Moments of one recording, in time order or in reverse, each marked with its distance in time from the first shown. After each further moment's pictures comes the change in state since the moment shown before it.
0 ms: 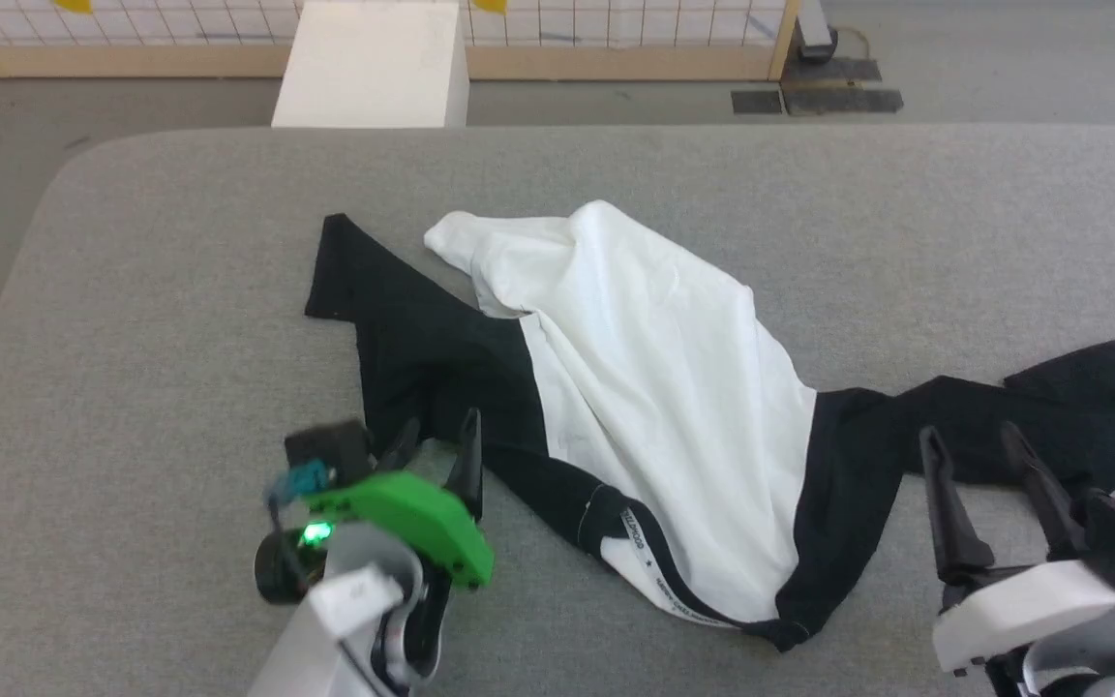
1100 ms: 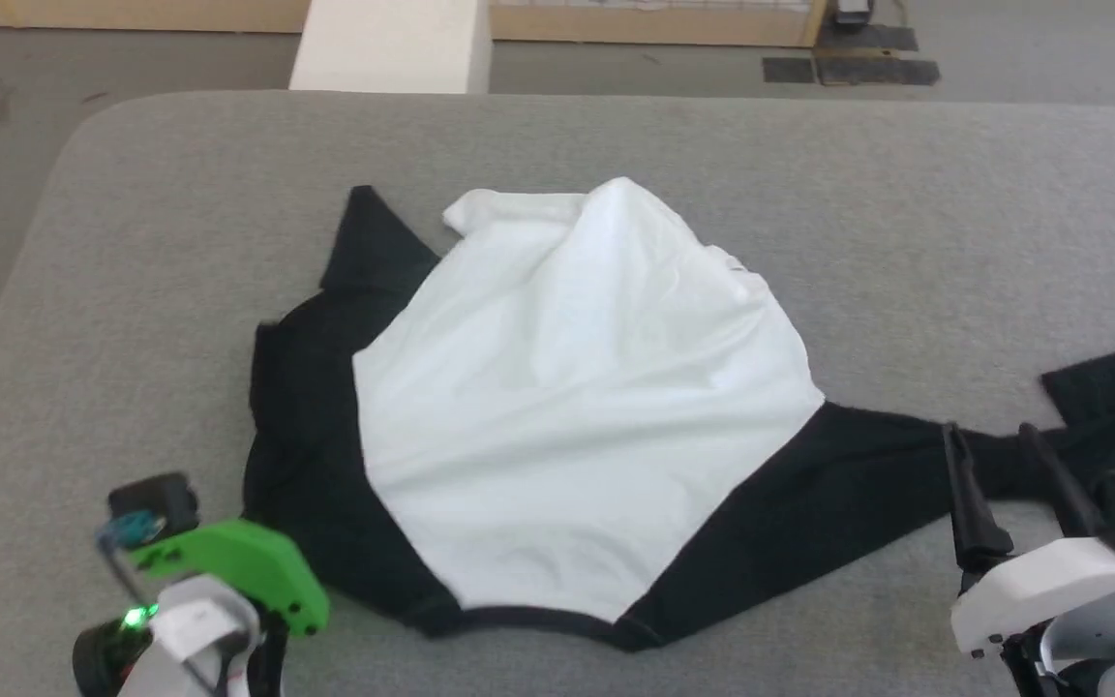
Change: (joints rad) left arm 0.102 0.211 0.095 -0.080 -0.073 0.186 0.179; right arm -0.049 0.000 -0.043 0.062 0.028 0.000 0.053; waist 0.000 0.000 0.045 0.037
